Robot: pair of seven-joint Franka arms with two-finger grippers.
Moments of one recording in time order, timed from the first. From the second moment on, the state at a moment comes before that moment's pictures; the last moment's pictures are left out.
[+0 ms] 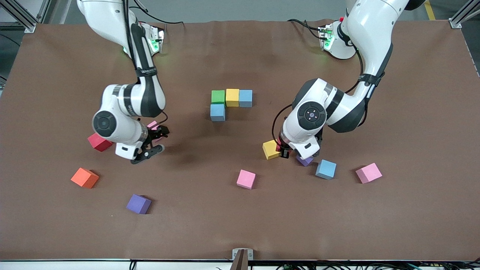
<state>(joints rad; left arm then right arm) -0.32 0.58 -0.29 -1.53 0.05 2.03 -1.94 0.98 0.52 -0.76 -1.96 0.49 2.10 -0.56</state>
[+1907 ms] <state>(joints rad) -0.32 0.58 -0.29 -1.53 0.05 2.03 -1.94 1.00 0.50 -0.76 -2.11 0.49 2.19 -0.74</state>
